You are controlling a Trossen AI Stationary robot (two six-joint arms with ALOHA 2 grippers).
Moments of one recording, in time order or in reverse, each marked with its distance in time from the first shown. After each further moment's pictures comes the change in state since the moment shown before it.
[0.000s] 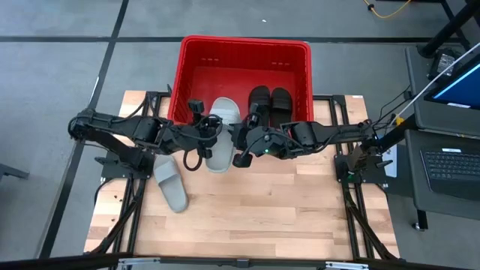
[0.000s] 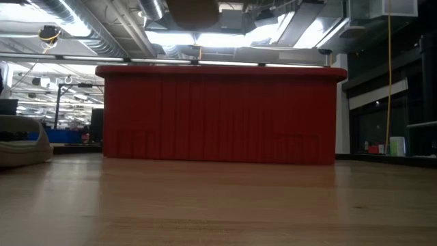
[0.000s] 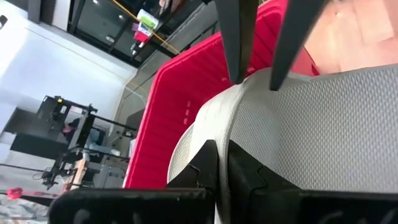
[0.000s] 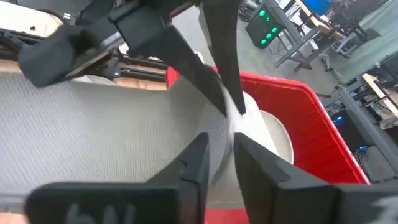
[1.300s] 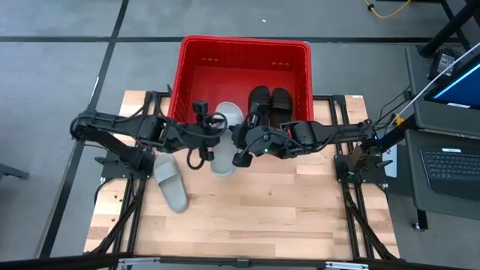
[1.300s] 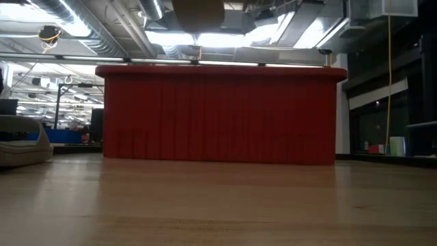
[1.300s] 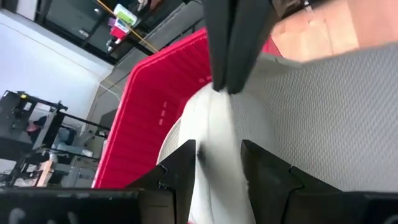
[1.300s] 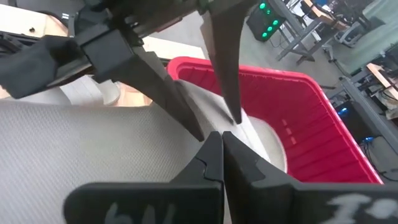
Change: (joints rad) left arm 0.032 0.018 0.000 -0.020 0.113 -0.071; right arm -0.001 0.000 0.000 -0.018 -0.005 0.048
